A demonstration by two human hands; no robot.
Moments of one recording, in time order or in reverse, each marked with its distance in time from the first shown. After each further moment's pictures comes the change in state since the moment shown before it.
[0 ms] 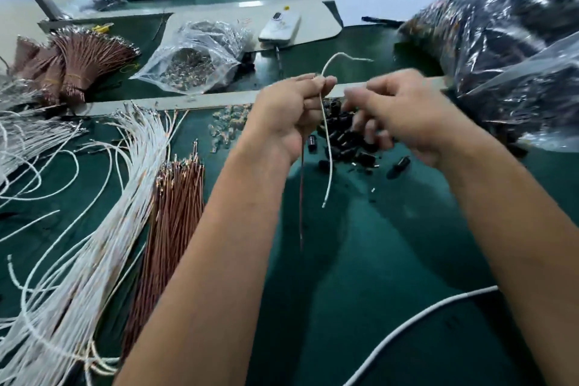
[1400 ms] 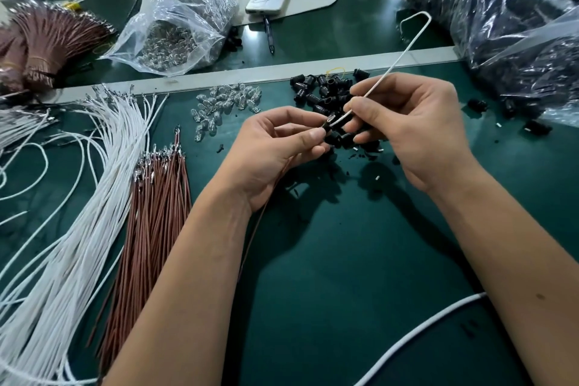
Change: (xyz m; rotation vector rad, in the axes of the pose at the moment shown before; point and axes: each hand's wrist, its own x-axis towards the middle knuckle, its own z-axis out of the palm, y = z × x) left_hand -0.014 -0.049 -0.054 0.241 -0.150 0.050; right_hand -0.021 0.048 0.022 0.423 0.158 -0.222
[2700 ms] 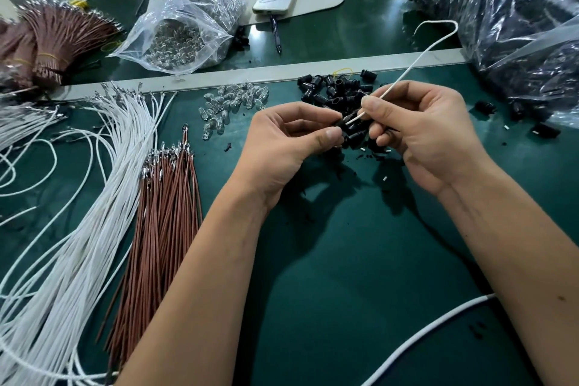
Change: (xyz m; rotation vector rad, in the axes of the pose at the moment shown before) left_hand 0.003 -0.008 0.002 0.121 0.029 0.172; right_hand 0.000 -0.003 -0.002 0.136 0.025 0.192
